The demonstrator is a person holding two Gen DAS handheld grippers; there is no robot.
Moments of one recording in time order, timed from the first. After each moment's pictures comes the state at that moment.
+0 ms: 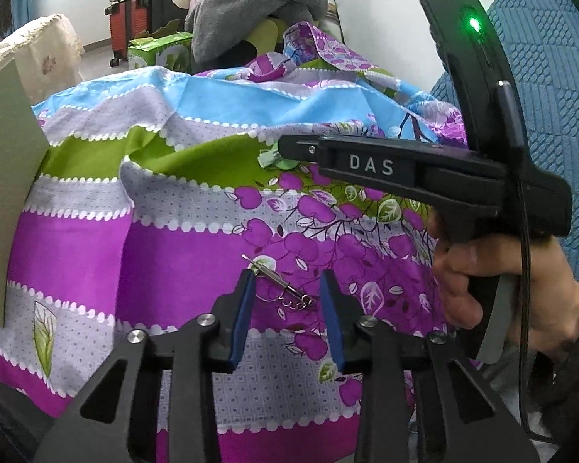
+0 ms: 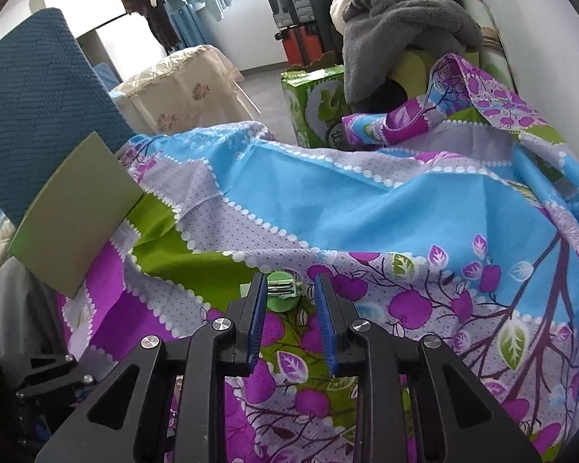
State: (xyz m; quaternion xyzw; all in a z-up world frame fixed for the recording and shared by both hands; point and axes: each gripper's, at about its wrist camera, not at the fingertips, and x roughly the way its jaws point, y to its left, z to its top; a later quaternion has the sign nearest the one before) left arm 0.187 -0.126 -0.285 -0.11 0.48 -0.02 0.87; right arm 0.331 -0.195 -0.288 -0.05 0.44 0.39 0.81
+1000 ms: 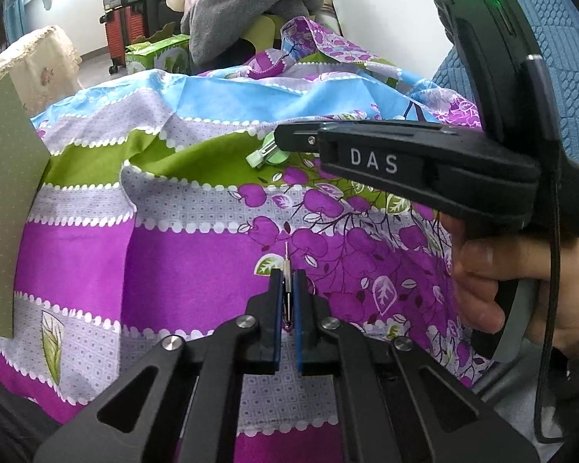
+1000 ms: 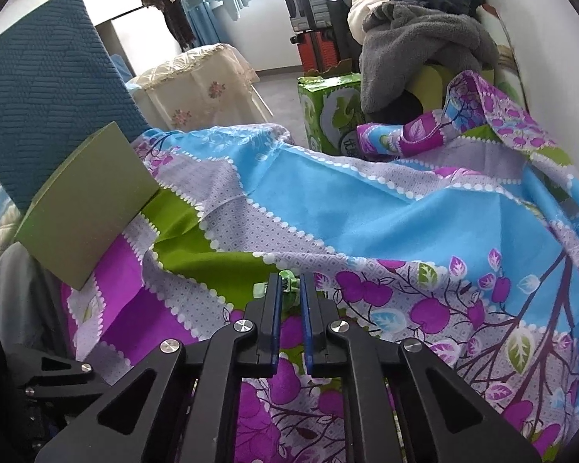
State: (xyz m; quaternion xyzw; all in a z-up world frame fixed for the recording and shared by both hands) left arm 0.190 -0.128 -0.286 -0.08 0.48 -0.02 0.87; right arm 0.314 -0.187 -0.278 -0.07 0.42 0.40 0.81
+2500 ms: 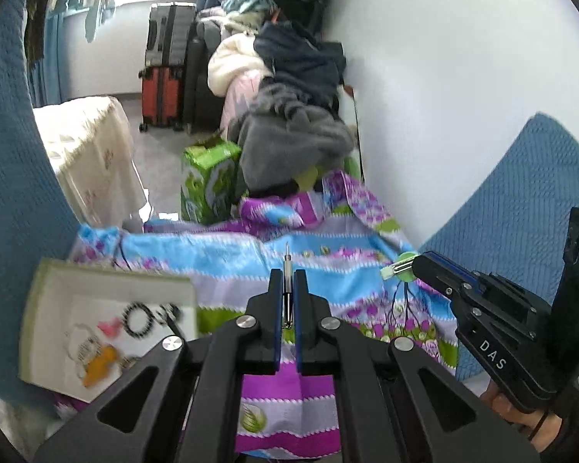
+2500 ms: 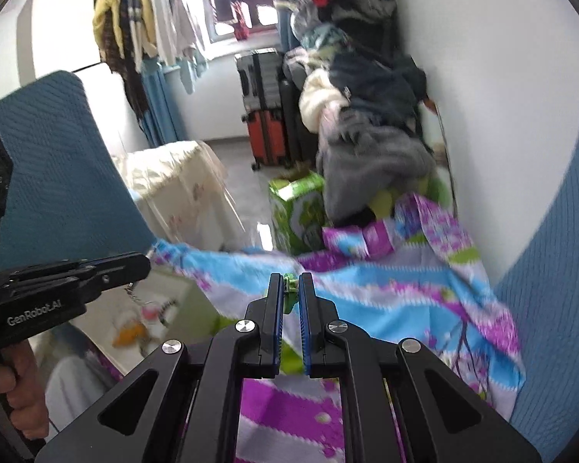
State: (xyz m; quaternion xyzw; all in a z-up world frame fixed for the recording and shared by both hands) left arm 0.182 0.045 -0.063 -0.15 0.37 -0.01 0.92; right arm 0.231 -0.118 -0.060 -0.04 0.32 0.27 0.91
